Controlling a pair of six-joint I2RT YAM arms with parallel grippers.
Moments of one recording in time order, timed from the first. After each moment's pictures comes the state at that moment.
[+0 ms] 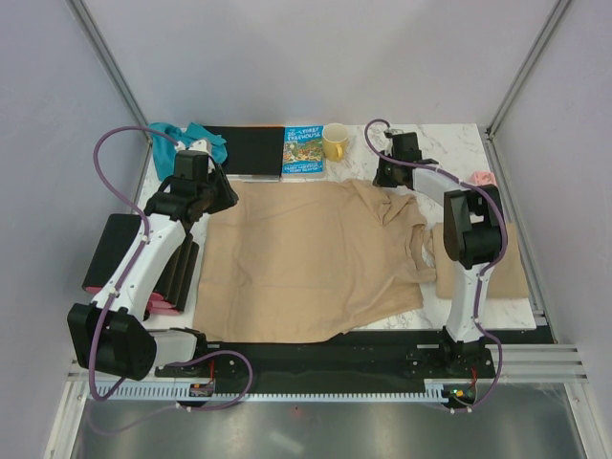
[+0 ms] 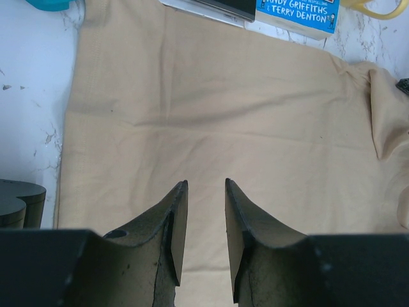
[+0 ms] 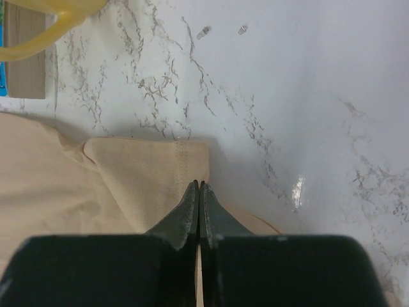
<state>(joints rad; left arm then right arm) -0.20 1.28 1.16 -0.57 -0.02 -0.45 0.19 2.12 1.52 -0.19 -0.13 0.25</state>
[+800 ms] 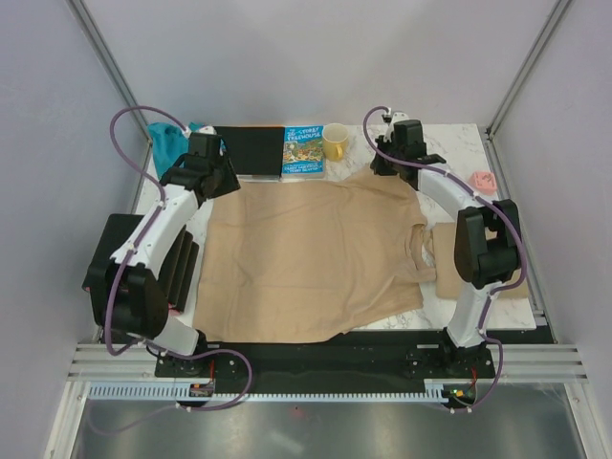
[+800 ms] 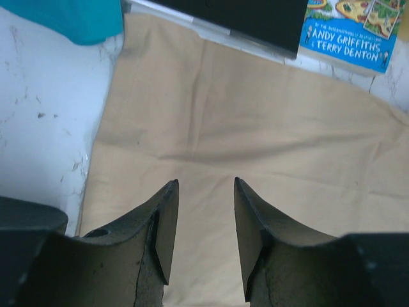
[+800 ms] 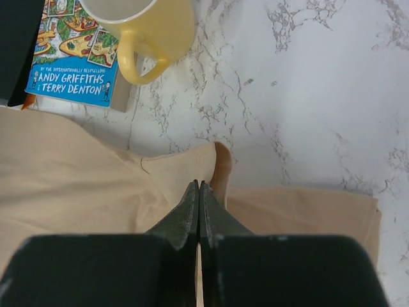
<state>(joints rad) -0.20 1.47 1.28 -0.60 -0.14 -0.44 0.23 1.91 1.47 -0.17 -0.11 0.20</state>
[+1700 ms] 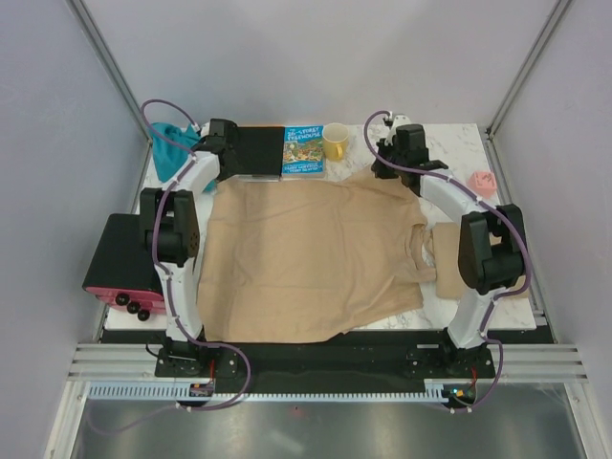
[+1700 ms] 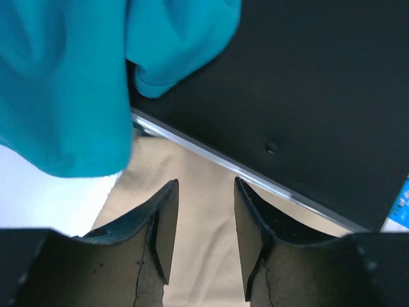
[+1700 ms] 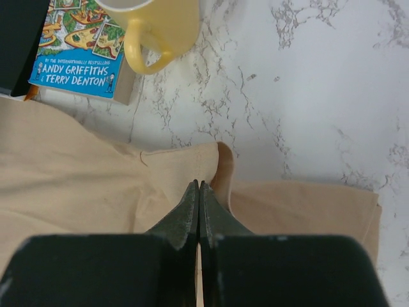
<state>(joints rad) -0.13 2.12 1.72 -0.49 -0.29 -0.54 0.24 1.87 1.39 -0.11 -0.12 0.19</state>
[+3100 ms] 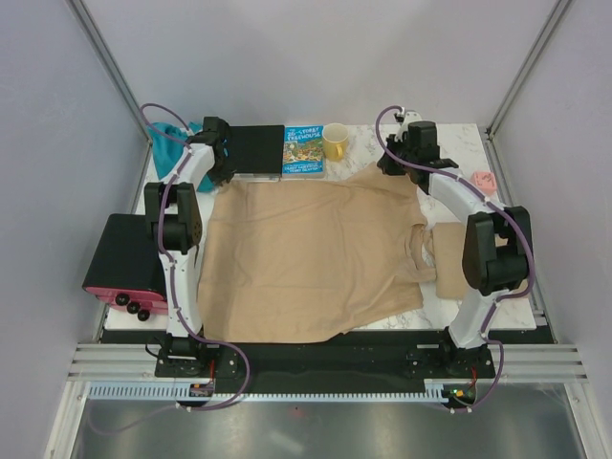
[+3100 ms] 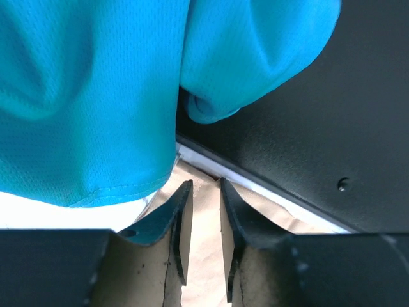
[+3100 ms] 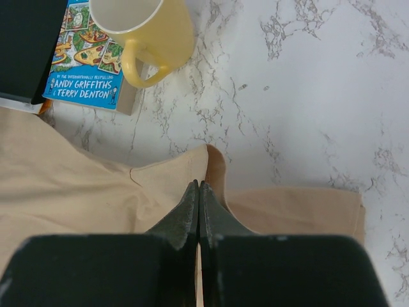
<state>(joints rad) -0.05 2.33 1.97 -0.73 -0.22 -0.55 0.18 1.84 1.39 -0.10 -0.19 0.21</state>
